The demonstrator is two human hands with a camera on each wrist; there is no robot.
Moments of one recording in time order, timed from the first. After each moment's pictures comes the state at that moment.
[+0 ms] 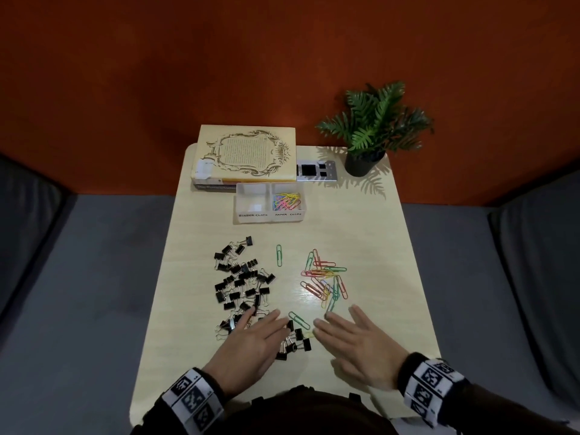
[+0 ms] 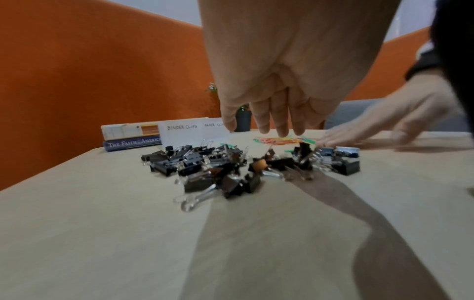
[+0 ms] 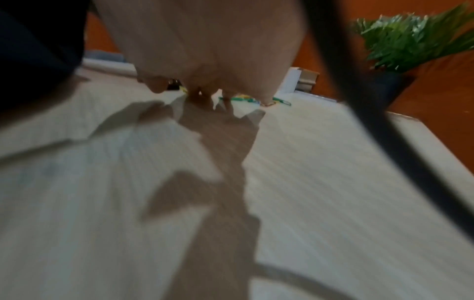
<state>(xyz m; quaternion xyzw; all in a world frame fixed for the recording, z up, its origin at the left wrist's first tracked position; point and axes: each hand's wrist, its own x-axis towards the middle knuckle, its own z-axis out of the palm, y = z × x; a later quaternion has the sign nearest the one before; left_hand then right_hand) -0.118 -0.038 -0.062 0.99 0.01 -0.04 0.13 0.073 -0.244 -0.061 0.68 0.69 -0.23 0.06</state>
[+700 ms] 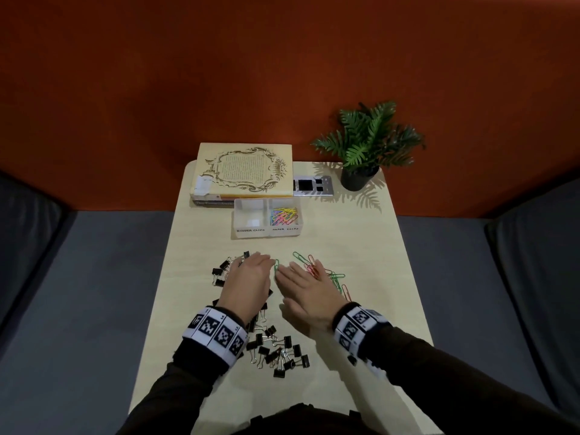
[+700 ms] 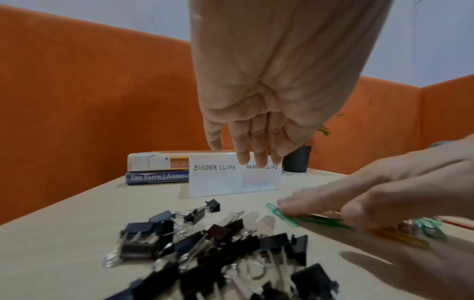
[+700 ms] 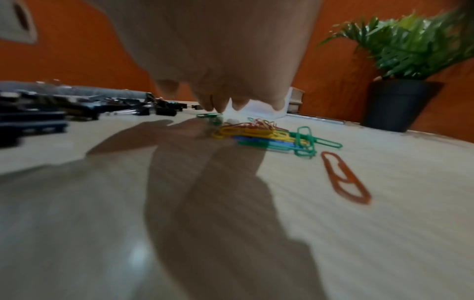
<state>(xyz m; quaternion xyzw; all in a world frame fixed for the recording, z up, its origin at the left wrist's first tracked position) -0.029 0.028 -0.037 0.96 0.22 0.02 0.16 0.090 -0.107 -0.070 0.75 0.63 -0.21 0.00</state>
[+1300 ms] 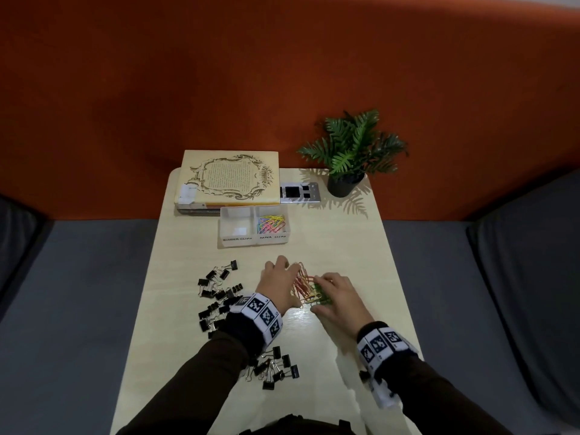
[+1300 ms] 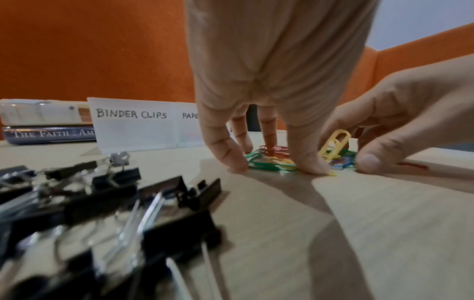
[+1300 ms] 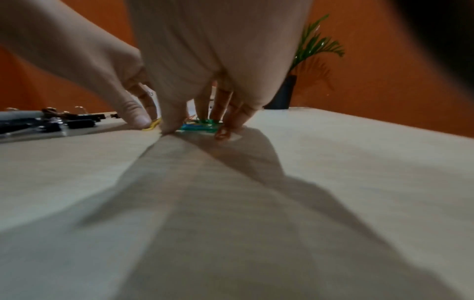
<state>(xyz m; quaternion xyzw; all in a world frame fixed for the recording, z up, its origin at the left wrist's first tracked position) 0.040 -0.001 -0.068 0.93 0.21 -0.15 0.24 0.127 -0.158 -0.075 0.85 0.43 -0.24 -0.19</state>
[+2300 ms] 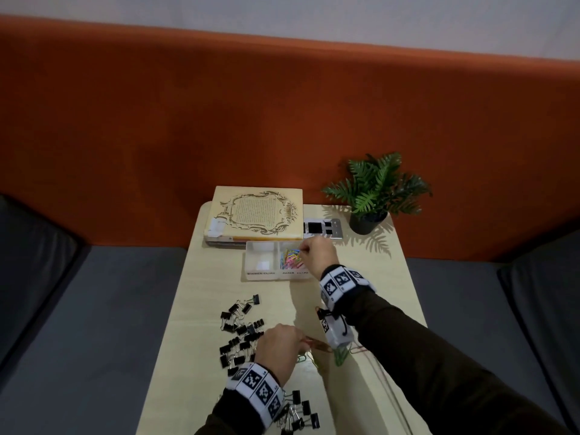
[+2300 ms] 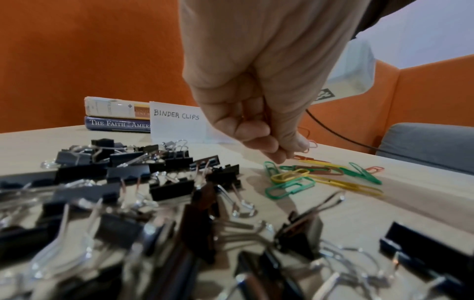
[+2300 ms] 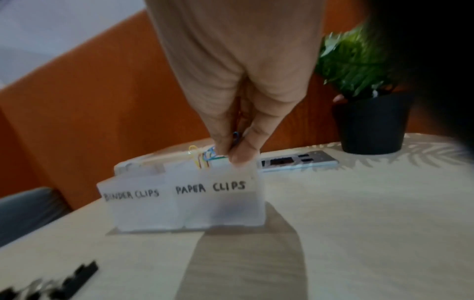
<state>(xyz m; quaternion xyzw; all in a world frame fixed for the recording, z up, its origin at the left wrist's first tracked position) -0.010 -0.006 -0.055 0.91 0.27 -0.13 0.27 0.167 0.018 -0.003 0.89 0.36 -0.19 -0.22</state>
